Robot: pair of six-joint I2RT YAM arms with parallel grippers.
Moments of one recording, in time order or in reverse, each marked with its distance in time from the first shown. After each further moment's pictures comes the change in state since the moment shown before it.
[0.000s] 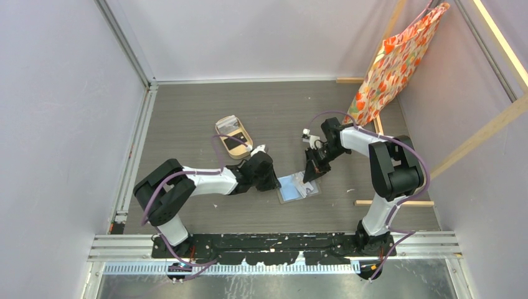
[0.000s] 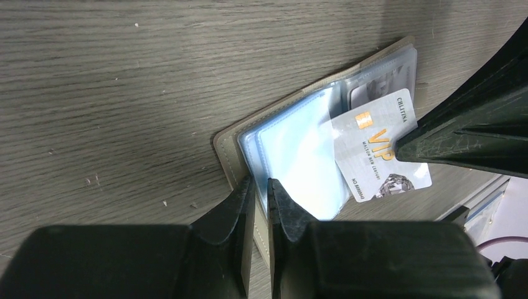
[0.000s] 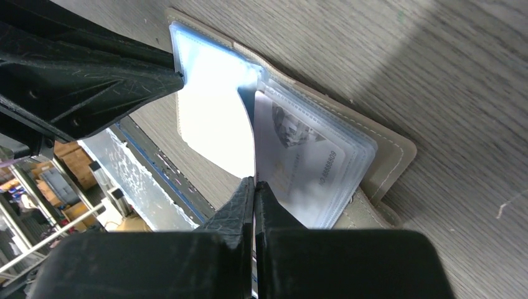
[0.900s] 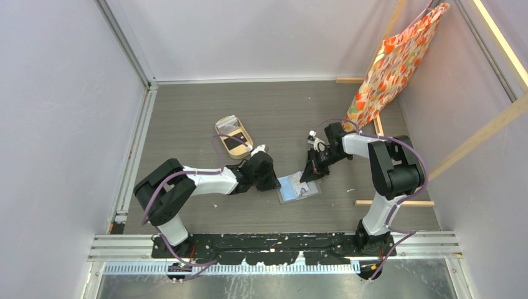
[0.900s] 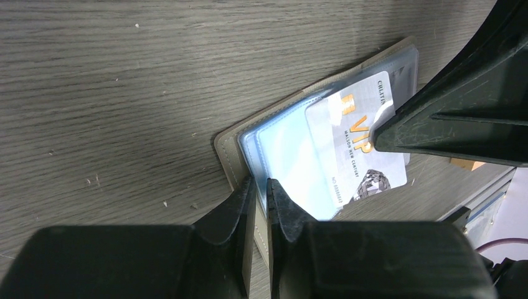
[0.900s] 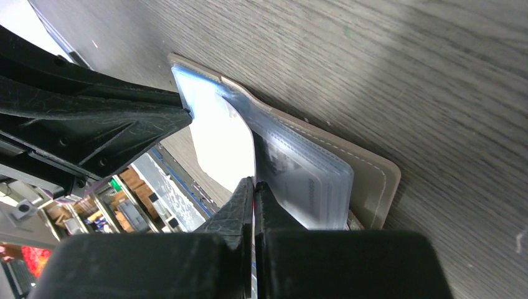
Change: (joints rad) left arm -0.001 0.006 0.008 -0.011 0.000 0.000; right arm -0.028 0.017 -0.097 0.195 -0.064 0.241
